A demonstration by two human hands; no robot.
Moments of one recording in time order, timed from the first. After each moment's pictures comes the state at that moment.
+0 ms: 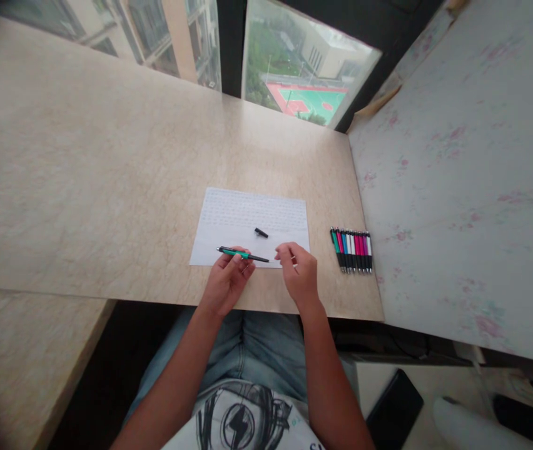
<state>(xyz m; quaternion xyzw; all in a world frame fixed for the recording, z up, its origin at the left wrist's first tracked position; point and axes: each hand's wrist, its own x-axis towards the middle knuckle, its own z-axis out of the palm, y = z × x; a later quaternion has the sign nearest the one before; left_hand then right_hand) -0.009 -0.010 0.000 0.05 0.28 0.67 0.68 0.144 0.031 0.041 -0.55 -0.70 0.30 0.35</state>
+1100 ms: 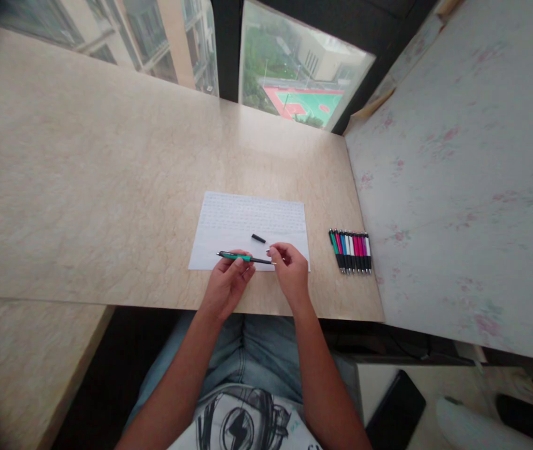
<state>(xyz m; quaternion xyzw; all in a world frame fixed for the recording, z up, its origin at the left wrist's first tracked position) -0.008 -0.009 0.002 0.06 0.30 0.66 0.68 0.132 0.038 0.017 -0.58 -0.59 0.38 0.41</state>
